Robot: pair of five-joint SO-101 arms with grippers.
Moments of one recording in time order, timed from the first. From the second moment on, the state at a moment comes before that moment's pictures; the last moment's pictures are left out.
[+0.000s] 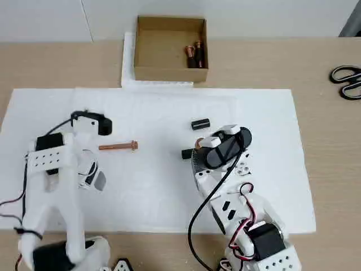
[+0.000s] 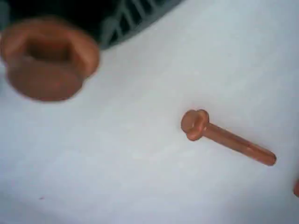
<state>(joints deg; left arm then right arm) -17.7 -18.9 38.5 83.4 -24.9 -27.1 -88.8 74.3 47.0 -0.9</state>
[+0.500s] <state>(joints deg) -17.5 -21.0 26.9 83.8 -17.5 -26.4 -84.2 72.1 40.6 -0.9</state>
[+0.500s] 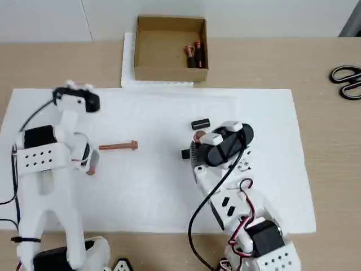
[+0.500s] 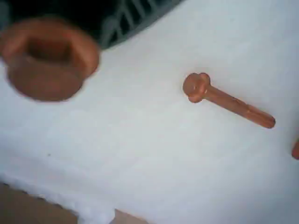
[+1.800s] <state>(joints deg) -17.5 -21.0 24.4 84.5 -7.3 -17.9 43.3 -43.4 26.8 -0.9</state>
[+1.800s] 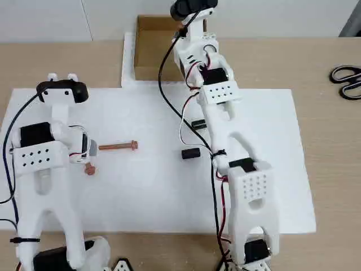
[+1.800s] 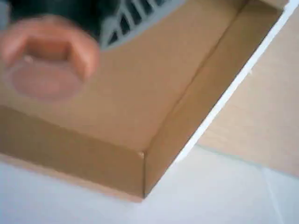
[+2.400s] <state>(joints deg) -17.5 -21.0 24.4 84.5 -7.3 -20.7 71.0 -74.7 25.4 3.3</state>
